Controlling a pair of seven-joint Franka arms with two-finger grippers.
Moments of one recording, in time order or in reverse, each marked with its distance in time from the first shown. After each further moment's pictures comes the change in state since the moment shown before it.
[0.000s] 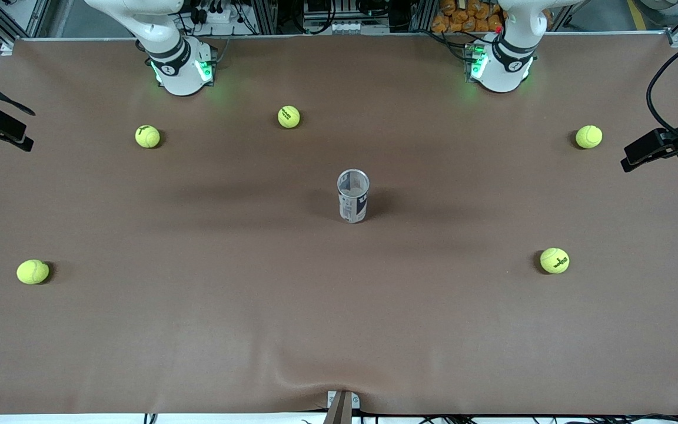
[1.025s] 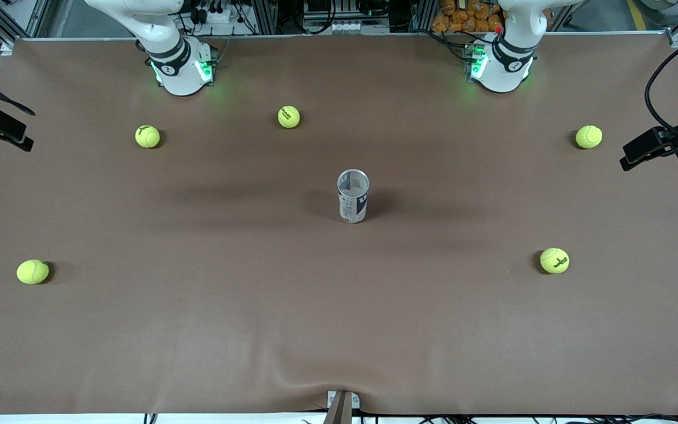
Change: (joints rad) left arm 0.002 -0.017 -0.004 -0.022 0.000 0.015 0.002; right arm 0.000 0.000 0.000 0.000 0.000 0.000 0.000
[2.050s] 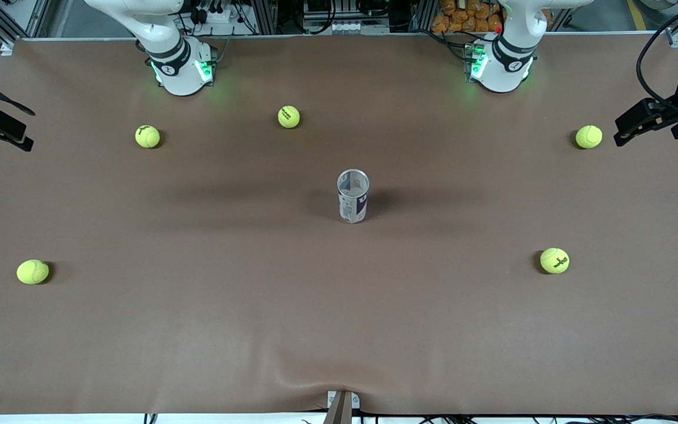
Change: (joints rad) left arm -0.178 -0.124 0.175 -0.125 0.000 0.001 0.042; right arm 0.000 0.000 0.000 0.000 0.000 0.000 0.000
